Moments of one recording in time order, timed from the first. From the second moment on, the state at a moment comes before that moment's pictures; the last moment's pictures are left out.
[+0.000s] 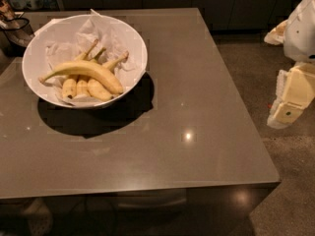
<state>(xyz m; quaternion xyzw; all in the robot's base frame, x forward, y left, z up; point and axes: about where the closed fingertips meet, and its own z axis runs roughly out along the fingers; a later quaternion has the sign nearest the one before) 0.438 -0.217 0.976 -0.60 0.78 -0.03 0.16</state>
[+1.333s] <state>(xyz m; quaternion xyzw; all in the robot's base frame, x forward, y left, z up) 0.481 -0.165 0.968 -0.64 0.76 0.00 0.10</state>
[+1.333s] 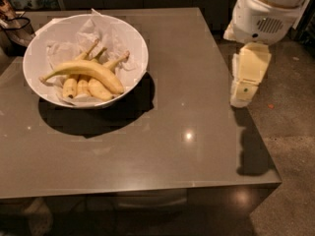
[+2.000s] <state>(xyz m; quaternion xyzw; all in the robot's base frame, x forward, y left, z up) 0.497 -0.154 0.971 -0.64 0.76 0.00 0.12</state>
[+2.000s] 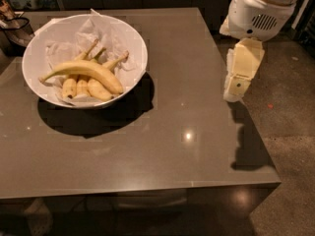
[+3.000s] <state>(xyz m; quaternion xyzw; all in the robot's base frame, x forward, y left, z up) 0.501 -0.049 1.023 -0.71 0.69 0.01 0.16</state>
